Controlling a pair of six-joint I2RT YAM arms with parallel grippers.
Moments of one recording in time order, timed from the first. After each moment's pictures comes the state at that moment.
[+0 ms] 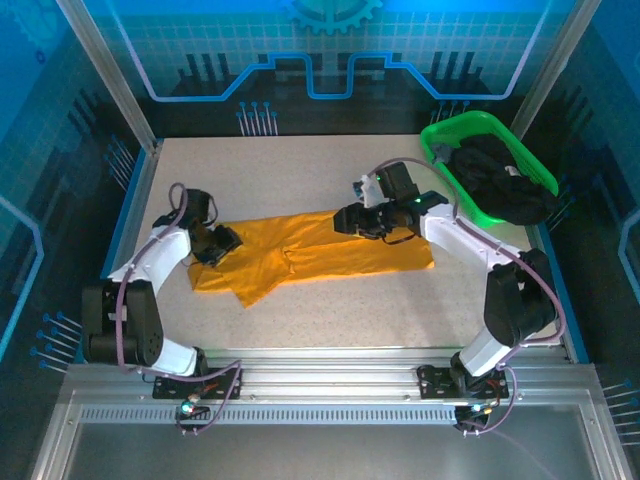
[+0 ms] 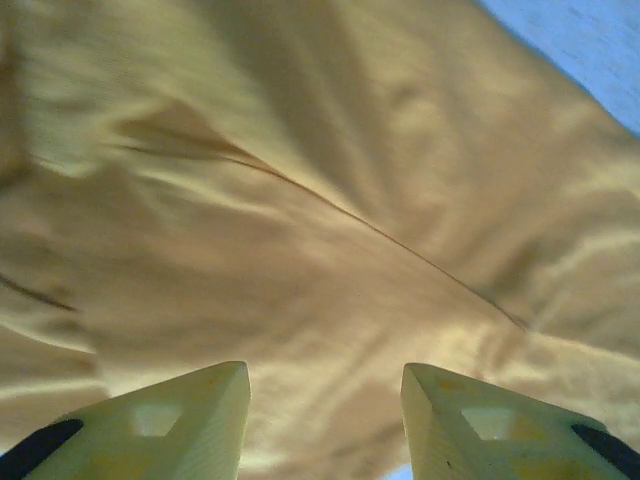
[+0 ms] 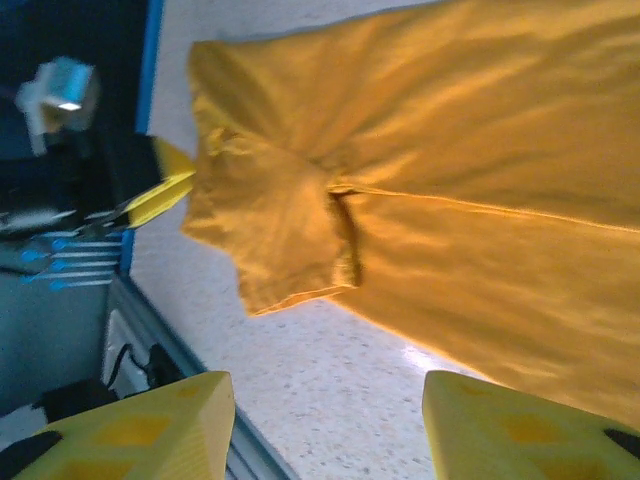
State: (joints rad) left arm 0.06 1.46 0.91 -0.67 0.23 -0.68; right arm 0.47 1.62 1.24 -0.51 -0.63 0.52
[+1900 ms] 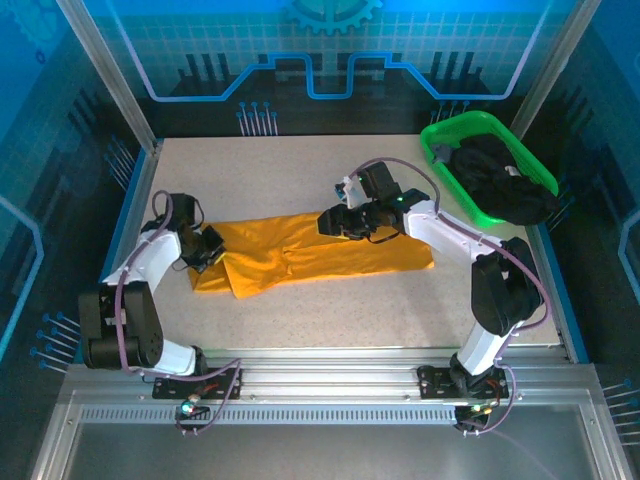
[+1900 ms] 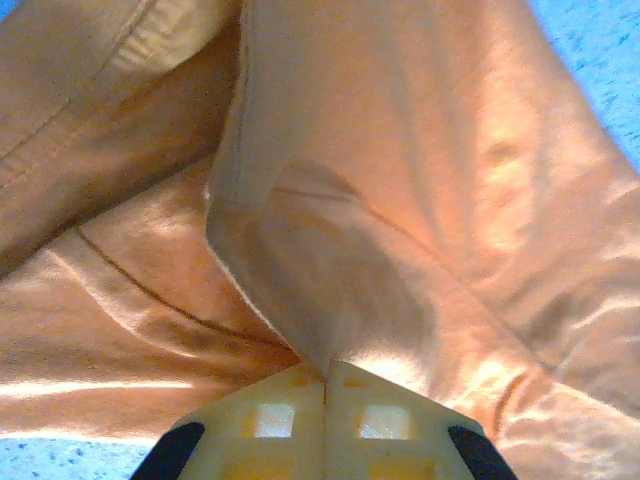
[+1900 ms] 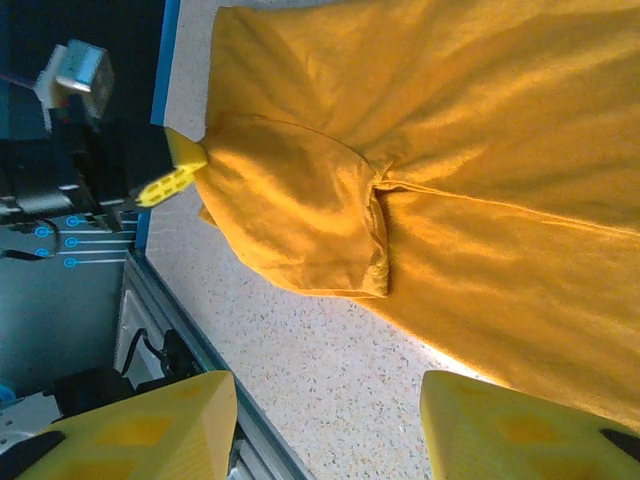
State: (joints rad) left arm 0.13 1.43 0.91 -0.69 0.26 -0.77; right arm 0.52 1.71 1.31 -0.50 -0.64 0.53
